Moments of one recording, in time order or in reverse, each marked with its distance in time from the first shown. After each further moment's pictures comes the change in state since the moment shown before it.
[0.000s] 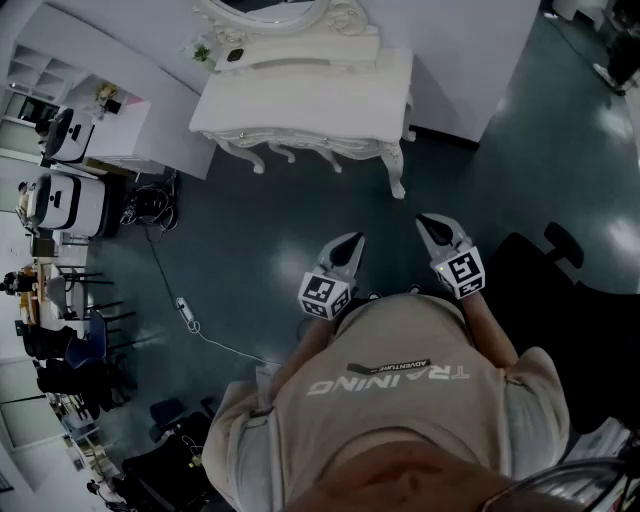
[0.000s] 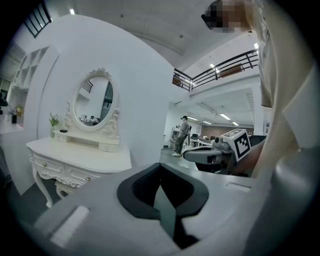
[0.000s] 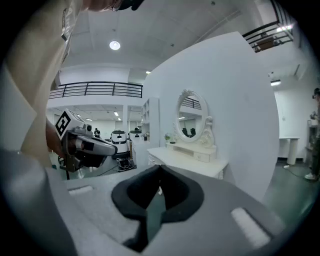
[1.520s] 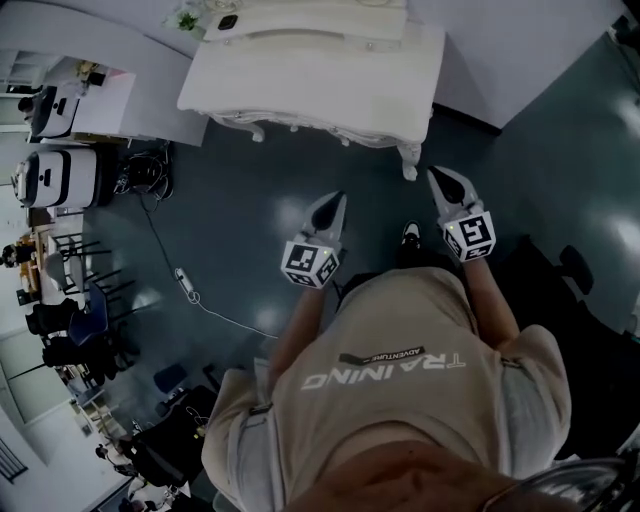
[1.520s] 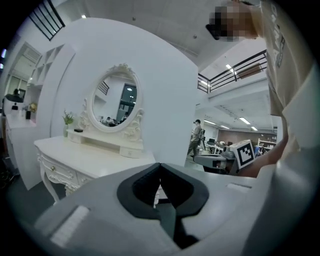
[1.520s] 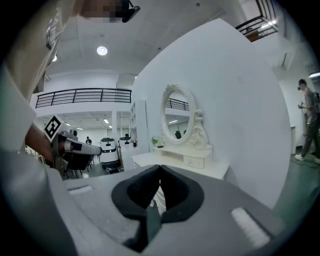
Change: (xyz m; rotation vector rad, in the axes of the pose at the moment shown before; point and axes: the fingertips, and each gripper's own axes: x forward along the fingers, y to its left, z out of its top) left arm 0.114 0.183 0.025 -0.086 -0.027 0.174; right arm 0.175 -0.157 -0.005 0.103 -0.047 -0.053
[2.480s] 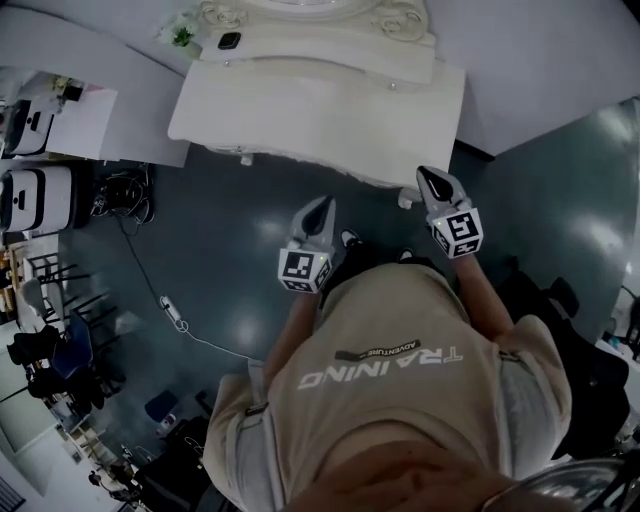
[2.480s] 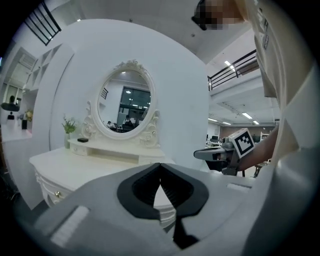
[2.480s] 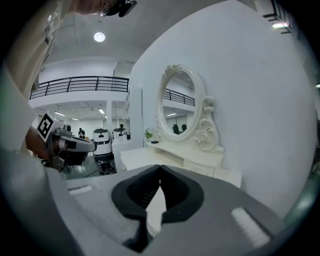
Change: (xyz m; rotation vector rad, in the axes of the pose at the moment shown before) left arm 0.068 0.179 0.038 0.068 -0.014 0.016; right arm 0.197 -0.017 0.024 -0.049 0.093 -0.043
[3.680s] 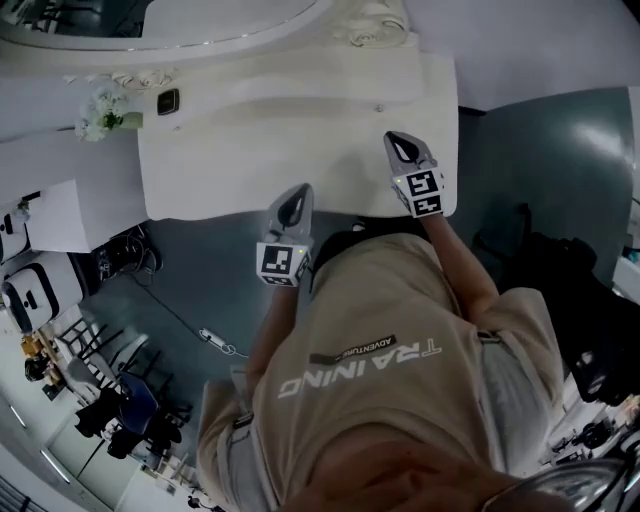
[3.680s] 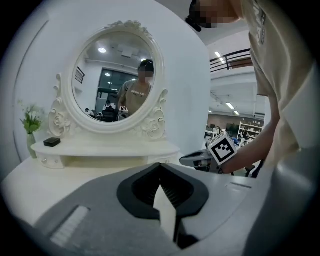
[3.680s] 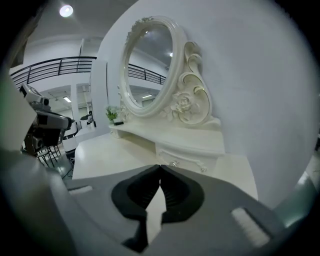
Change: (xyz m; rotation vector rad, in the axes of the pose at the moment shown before) left arm 0.201 0.184 -0.001 0.099 0.187 -0.241; right arm 0.258 -0.109 -0.072 0.159 0.231 -0.273
